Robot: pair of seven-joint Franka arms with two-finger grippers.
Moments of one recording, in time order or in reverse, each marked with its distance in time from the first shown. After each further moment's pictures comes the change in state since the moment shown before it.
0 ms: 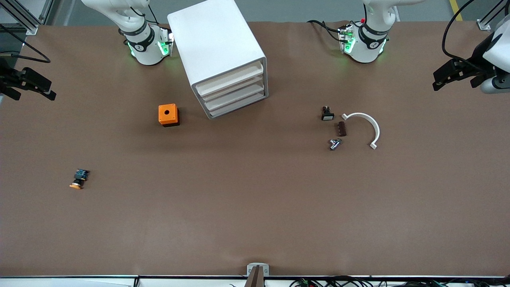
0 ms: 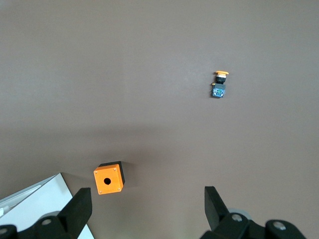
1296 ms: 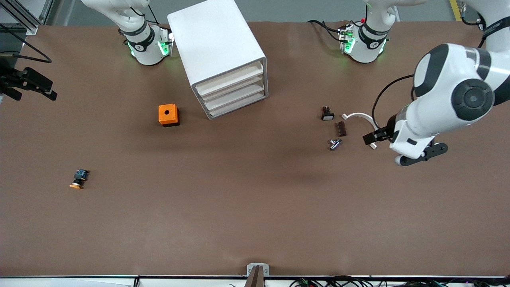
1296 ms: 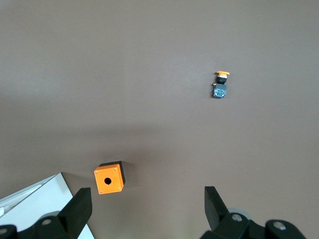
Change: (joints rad) left arm -0.105 0.382 -0.112 0.044 0.000 0.189 -0.517; right arm 0.001 0.000 0.004 -0.001 0.000 0.001 0.000
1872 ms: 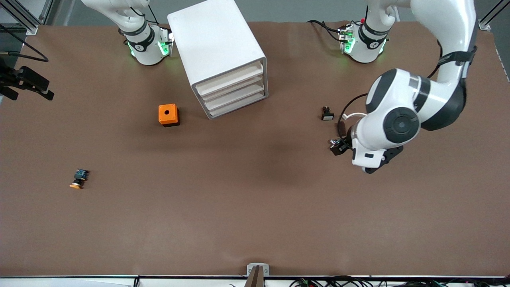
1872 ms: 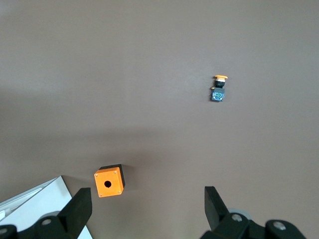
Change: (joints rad) left arm -0.134 0.148 -0.002 0.044 -0.015 0.000 -0.484; right arm -0.002 0.000 -0.003 0.013 0.000 0.004 0.000
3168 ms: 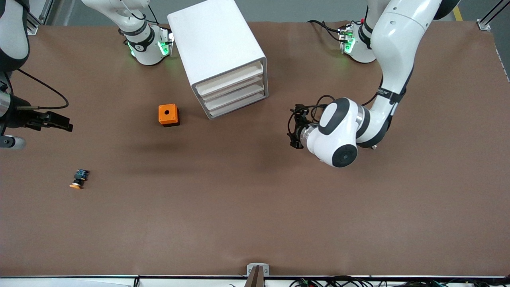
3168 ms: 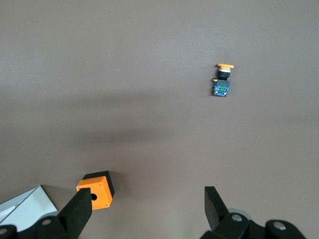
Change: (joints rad) left arm -0.126 0.226 -0.002 0.017 -0.513 -0.002 -0.878; right arm -0.028 0.227 -0.003 0.029 -0.006 0.057 -0.001
